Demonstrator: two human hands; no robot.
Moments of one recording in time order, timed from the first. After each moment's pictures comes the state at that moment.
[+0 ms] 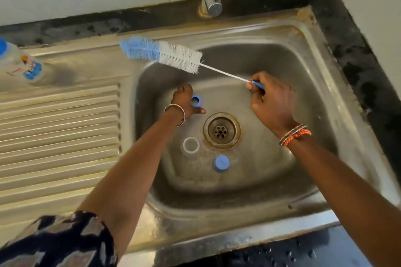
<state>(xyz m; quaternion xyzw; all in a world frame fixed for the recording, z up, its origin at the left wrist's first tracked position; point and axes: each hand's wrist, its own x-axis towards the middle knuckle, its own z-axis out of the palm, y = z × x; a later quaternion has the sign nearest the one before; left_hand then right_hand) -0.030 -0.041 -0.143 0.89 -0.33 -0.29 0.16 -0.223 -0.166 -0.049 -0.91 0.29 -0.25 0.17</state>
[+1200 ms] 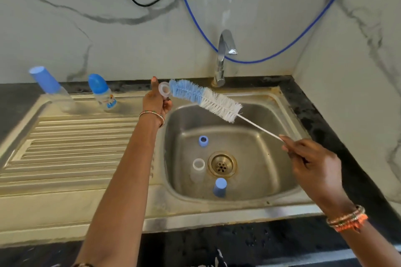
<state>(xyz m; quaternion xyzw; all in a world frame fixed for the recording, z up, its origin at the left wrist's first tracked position) -0.060 0.063 0.092 0.58 0.06 -0.20 0.79 -0.383 -0.099 0.065 -0.90 0.18 -0.38 0.13</state>
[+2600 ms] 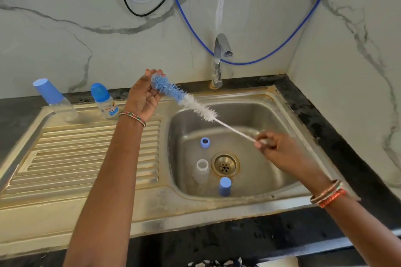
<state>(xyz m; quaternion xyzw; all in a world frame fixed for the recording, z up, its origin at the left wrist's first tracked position) -0.029 0.100 0.109 0.40 -0.17 -0.28 0.85 -0.339 -0.061 0.099 -0.84 0.35 -0.06 0.41</state>
